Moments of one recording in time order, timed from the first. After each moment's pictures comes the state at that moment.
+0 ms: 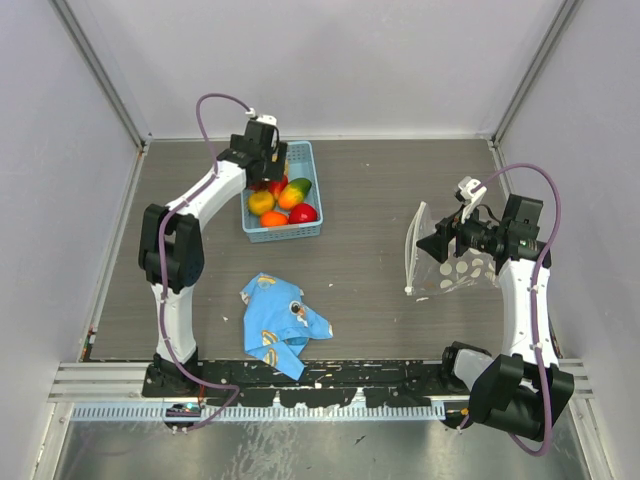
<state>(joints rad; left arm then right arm) -0.37 2.06 1.76 -0.44 -0.35 -0.10 -0.31 1.05 0.90 -0.63 -1.01 -0.57</state>
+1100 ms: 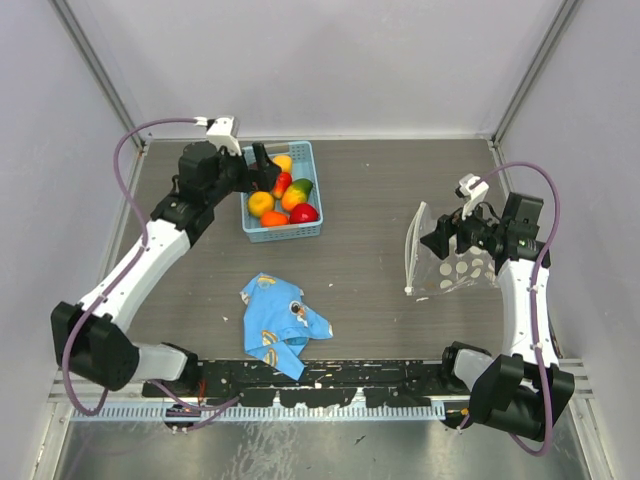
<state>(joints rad) -0.37 1.36 1.22 -0.12 0.04 -0.27 -0.30 1.05 0.89 -0.59 -0.90 -0.53</state>
